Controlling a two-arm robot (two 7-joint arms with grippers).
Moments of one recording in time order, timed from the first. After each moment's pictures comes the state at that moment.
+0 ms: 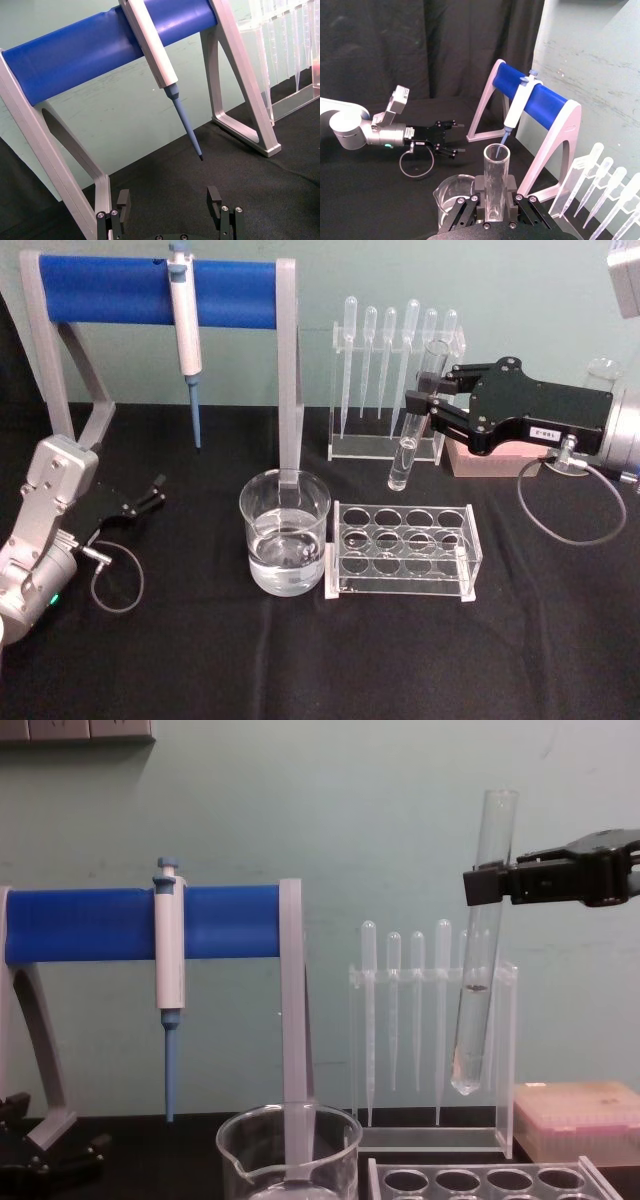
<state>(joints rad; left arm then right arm) -0.20 0.60 0.45 -1.41 -0.25 -0.12 0.03 0.52 0.79 -0.48 -1.74 0.68 0.24 0.67</state>
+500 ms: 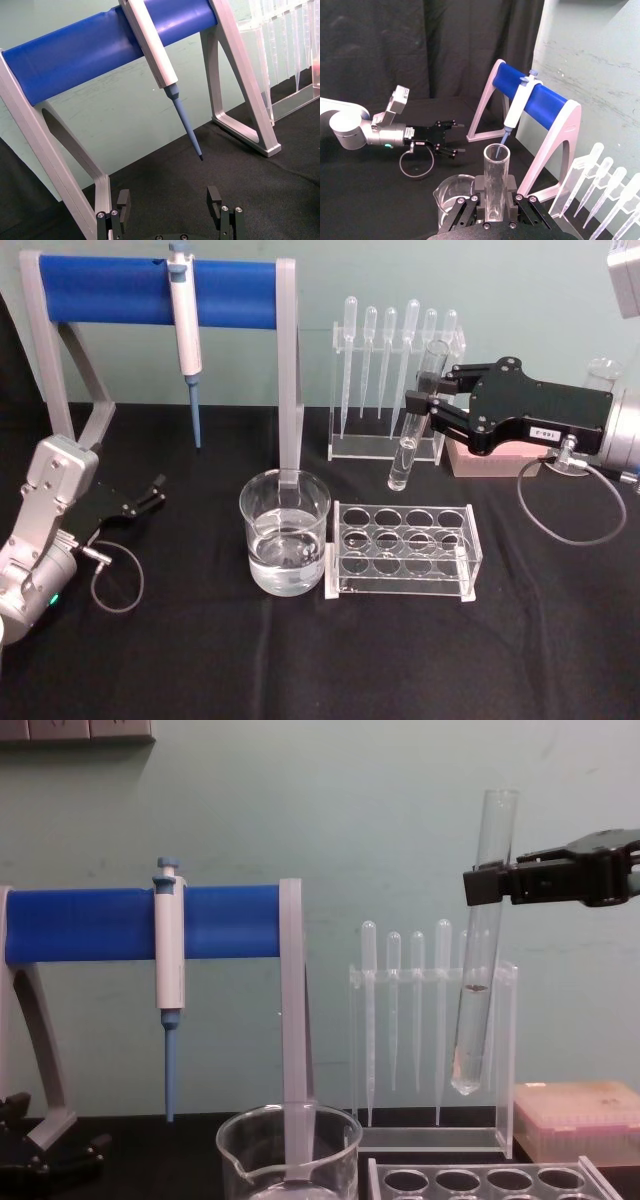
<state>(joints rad) -0.20 0.60 0.45 -1.41 -0.25 -0.12 0.03 0.52 0.79 -0.48 -1.74 0.68 0.24 0.67</state>
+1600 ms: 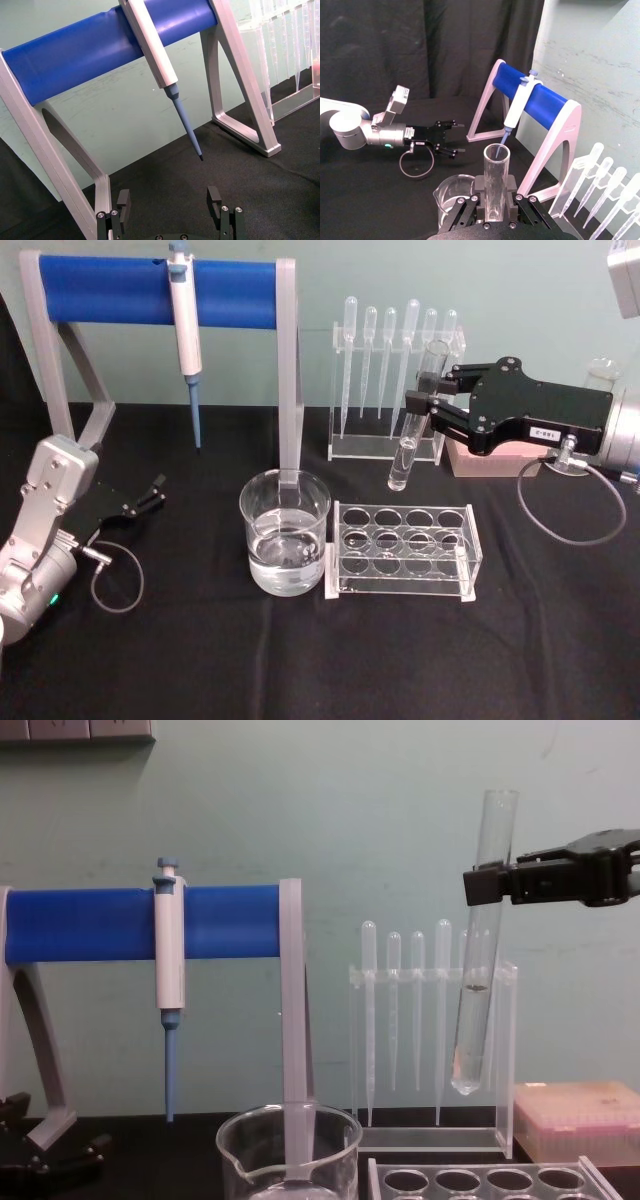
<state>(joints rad) -0.20 0.60 0.45 -1.41 -0.25 -0.12 0.03 0.52 0.79 -0.48 -1.74 0.68 0.24 0.67</state>
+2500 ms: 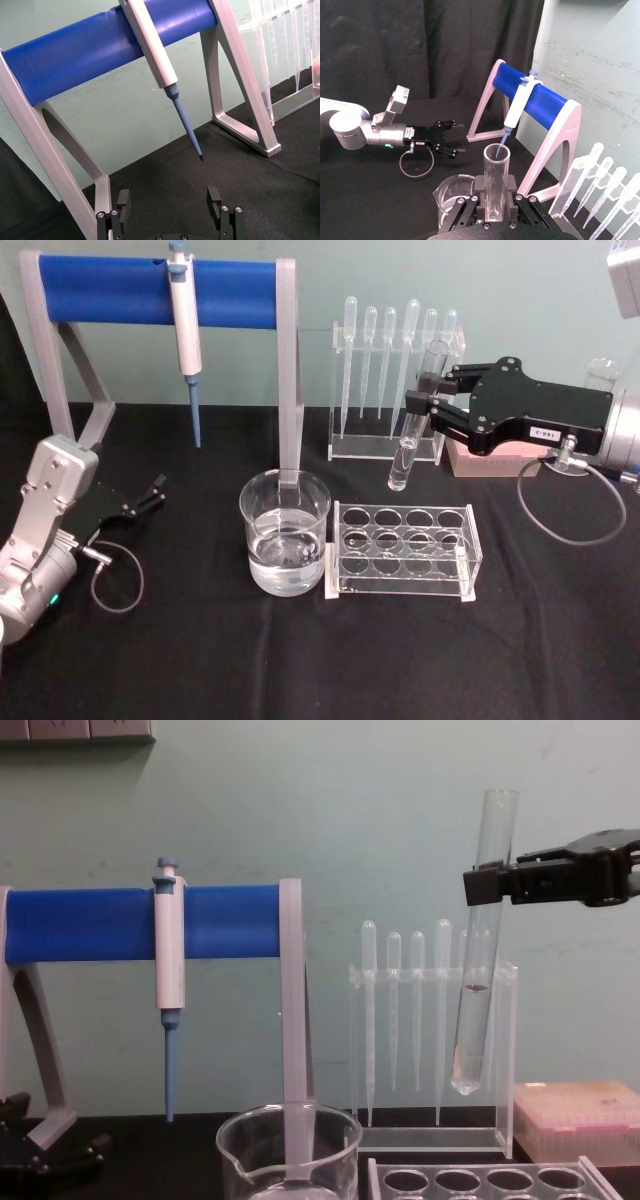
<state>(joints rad) -0.20 0.60 0.45 -1.41 -0.25 -0.12 0.03 0.52 0.79 -0.48 -1.74 0.68 0.24 0.67</state>
